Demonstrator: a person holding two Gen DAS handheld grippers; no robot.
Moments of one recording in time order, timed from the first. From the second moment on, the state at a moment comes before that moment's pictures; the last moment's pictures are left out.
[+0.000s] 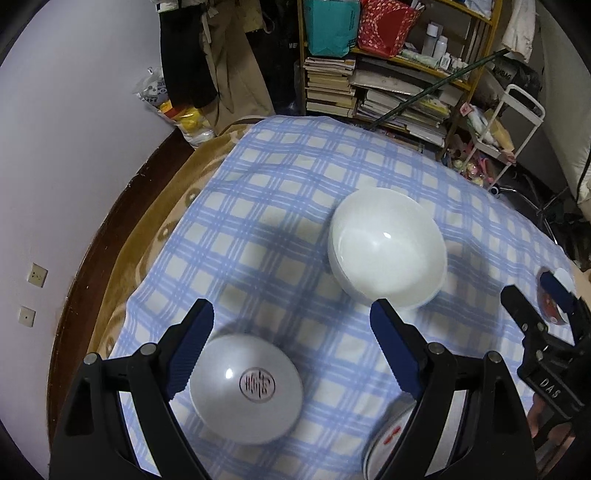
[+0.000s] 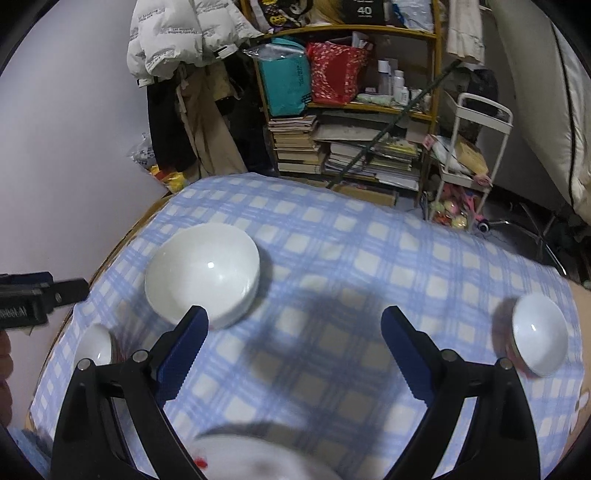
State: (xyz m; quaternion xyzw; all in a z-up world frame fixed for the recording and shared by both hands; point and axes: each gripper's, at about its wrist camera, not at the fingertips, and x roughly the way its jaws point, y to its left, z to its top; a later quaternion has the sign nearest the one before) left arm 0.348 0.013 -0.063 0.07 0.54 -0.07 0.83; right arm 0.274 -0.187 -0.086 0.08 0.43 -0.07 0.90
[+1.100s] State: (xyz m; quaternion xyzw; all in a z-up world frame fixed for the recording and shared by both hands) left arm 0.395 -0.017 -0.135 0.02 0.61 -0.10 0.79; right arm 0.356 -0.171 -0.158 0.15 0.56 0.02 0.81
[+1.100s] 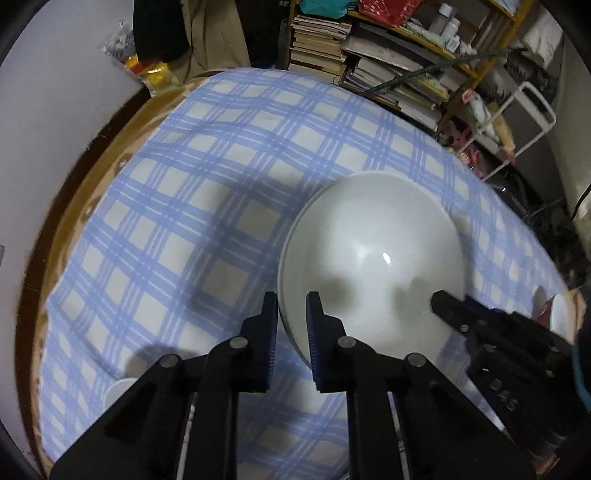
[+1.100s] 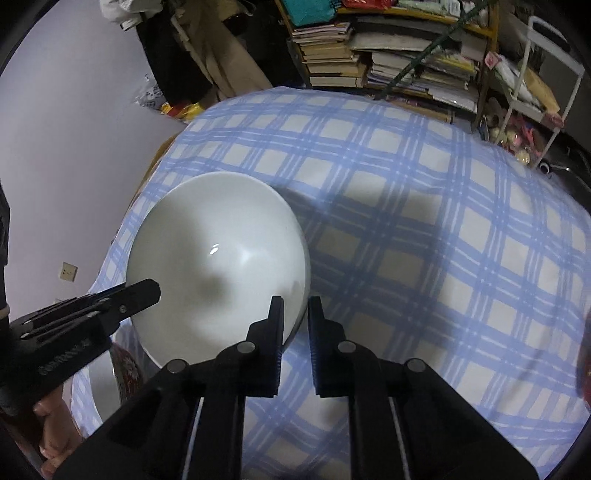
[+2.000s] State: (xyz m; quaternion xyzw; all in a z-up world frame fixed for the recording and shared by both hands) left arm 0.311 -0.011 -0.138 0.03 0.61 -0.10 0.78; right arm 0.281 -0.156 -0.153 0.12 0.58 0.02 0.81
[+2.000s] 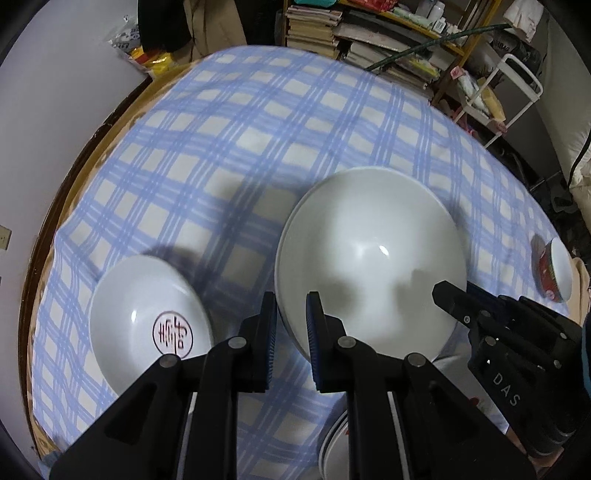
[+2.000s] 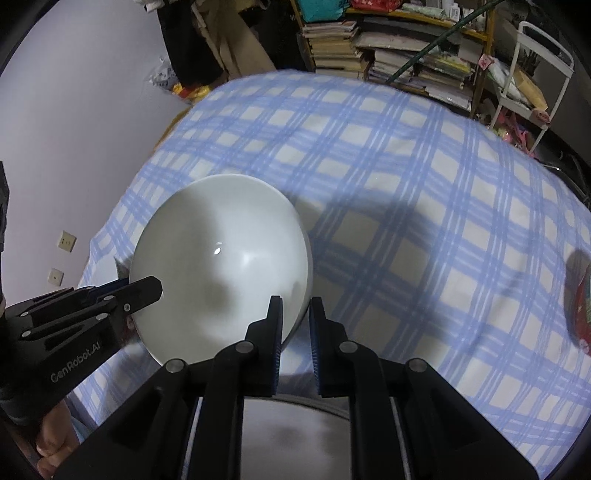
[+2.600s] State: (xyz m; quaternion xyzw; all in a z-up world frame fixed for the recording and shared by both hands) left arm 0.305 0.012 -0.105 0.01 0.59 -0.08 0.80; right arm 0.270 -0.151 -0.112 0.12 0.54 0.01 0.83
